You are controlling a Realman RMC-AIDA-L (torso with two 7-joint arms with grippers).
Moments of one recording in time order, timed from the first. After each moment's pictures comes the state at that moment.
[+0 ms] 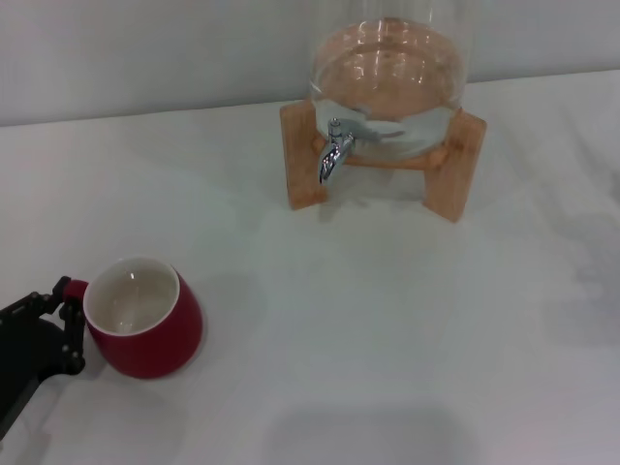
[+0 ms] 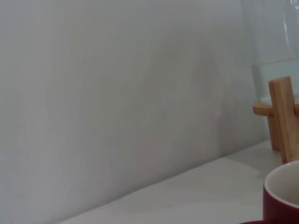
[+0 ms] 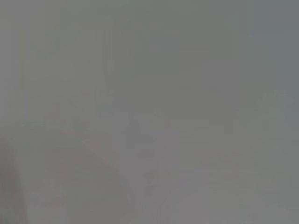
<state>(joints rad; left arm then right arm) -0.30 -2.08 1.94 0.08 -0.01 1.24 -0.15 0.31 2.01 -0.65 -0.09 -0.72 -1.25 0.57</state>
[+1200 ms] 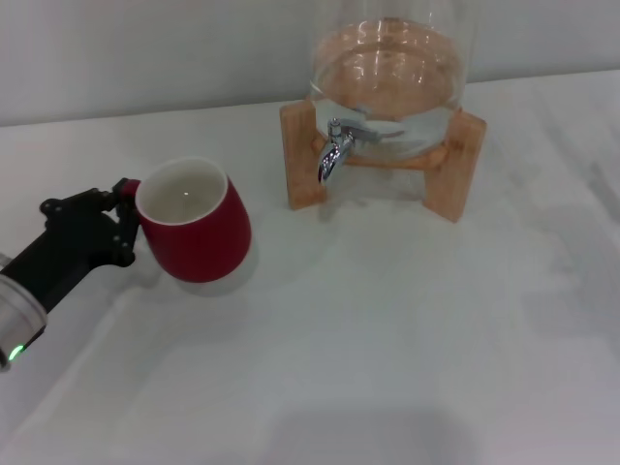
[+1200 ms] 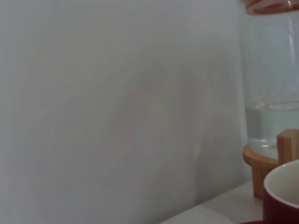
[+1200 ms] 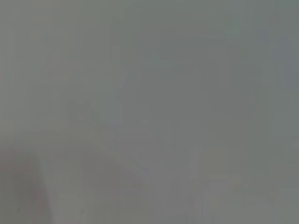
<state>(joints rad) -0.57 -2.05 1.95 0.08 0.06 1.10 -0.40 0.34 2.01 -0.69 -0.09 -0.72 -1.27 0.61</state>
